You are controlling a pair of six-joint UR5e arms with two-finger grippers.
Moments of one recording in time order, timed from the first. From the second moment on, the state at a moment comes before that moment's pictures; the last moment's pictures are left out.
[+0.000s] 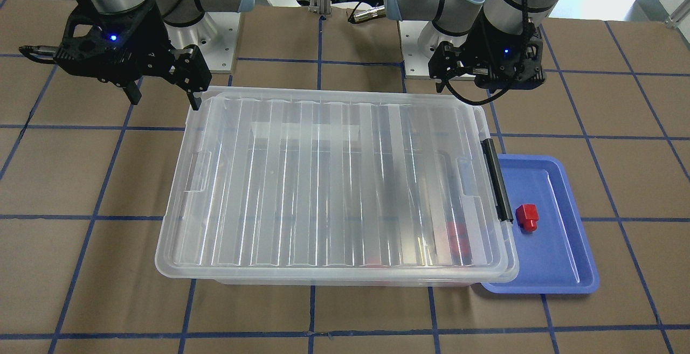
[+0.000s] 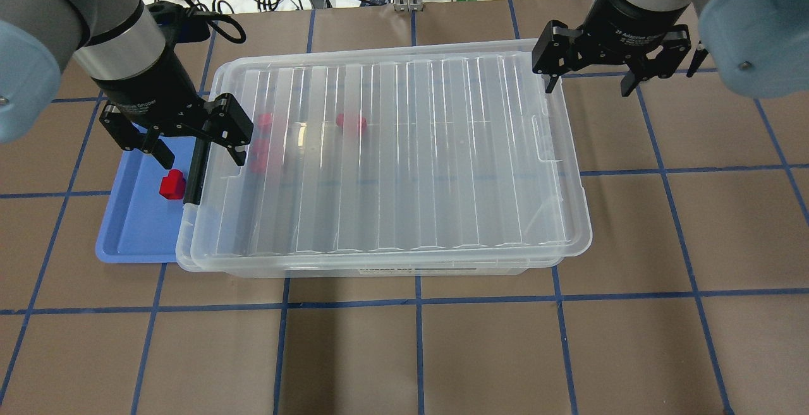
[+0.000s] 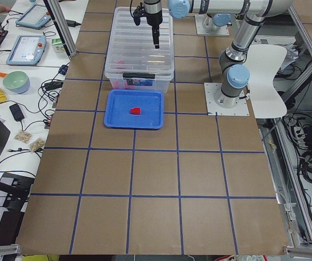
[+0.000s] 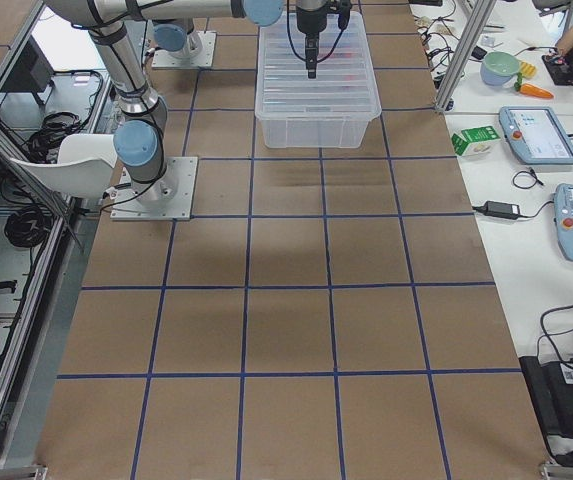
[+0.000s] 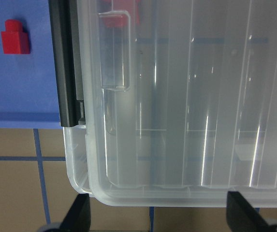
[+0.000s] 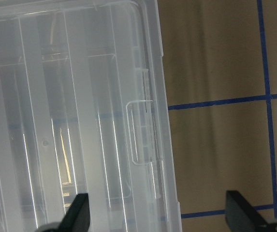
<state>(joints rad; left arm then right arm) -1.55 -1.52 -1.63 -1.69 1.58 0.02 1.61 -1.59 1.58 -1.66 -1.57 0.14</state>
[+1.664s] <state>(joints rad) -1.55 -1.51 -1.63 -1.68 1.58 0.02 1.52 -1.48 1.85 -1.99 -1.56 -0.01</state>
